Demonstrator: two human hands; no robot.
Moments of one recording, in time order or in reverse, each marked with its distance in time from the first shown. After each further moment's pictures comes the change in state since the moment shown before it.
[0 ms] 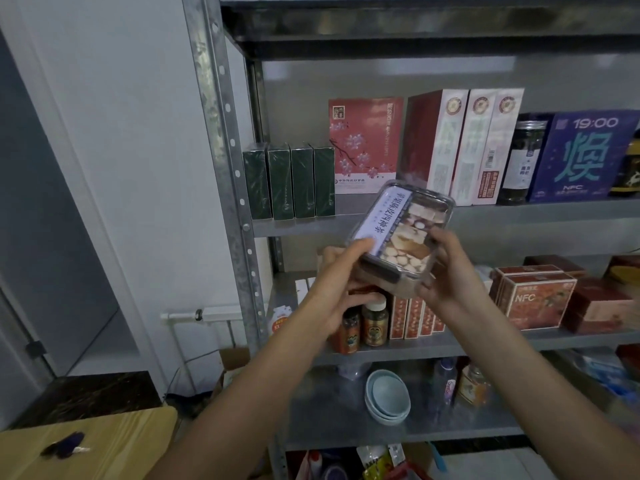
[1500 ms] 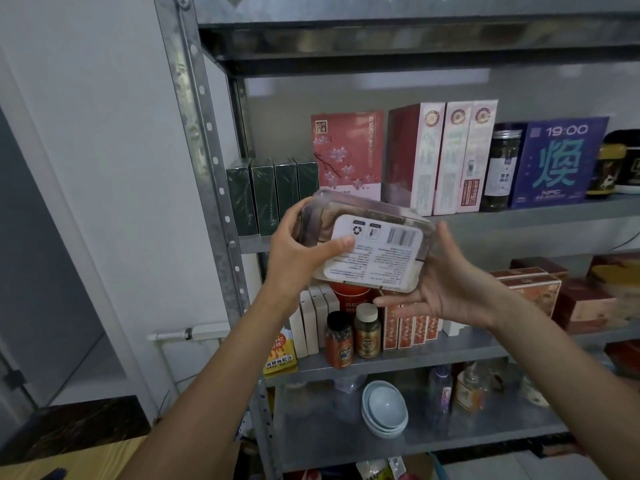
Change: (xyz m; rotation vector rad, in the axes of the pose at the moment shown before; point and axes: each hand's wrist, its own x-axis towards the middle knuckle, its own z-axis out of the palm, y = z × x) left_hand 0.012 0.044 -0.023 0.293 0.112 0.455; right_hand 0.011 -0.035 -0.025 -0.295 -0.555 0.342
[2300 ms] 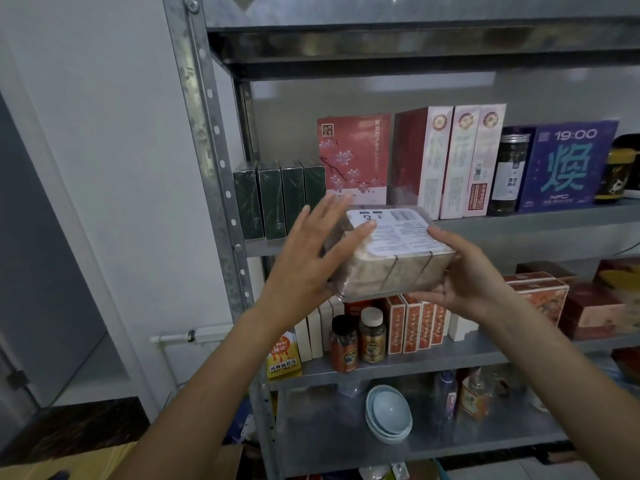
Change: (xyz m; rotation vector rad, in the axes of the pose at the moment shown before) left_hand 0.013 -0.019 -0.019 1.044 -0.150 1.114; right_hand 0.010 -0.006 0.003 0.089 0.514 -0.182
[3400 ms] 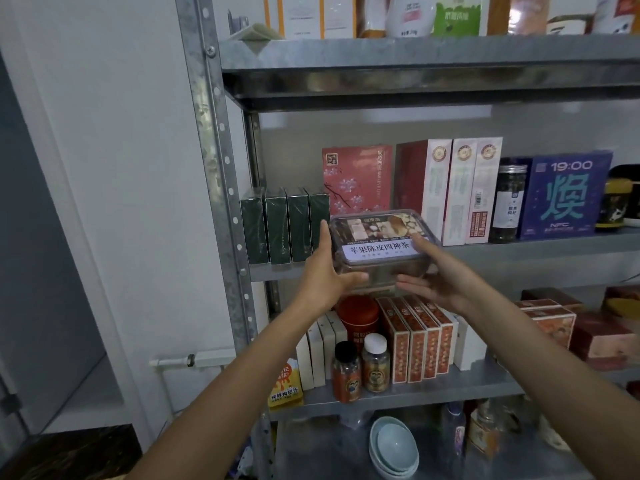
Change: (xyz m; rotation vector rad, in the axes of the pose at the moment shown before) left_hand 0.038 0.000 0.022 -0.744 -0.248 -1.031; right_hand 0.047 -0.016 0.013 0.028 0.043 0.002
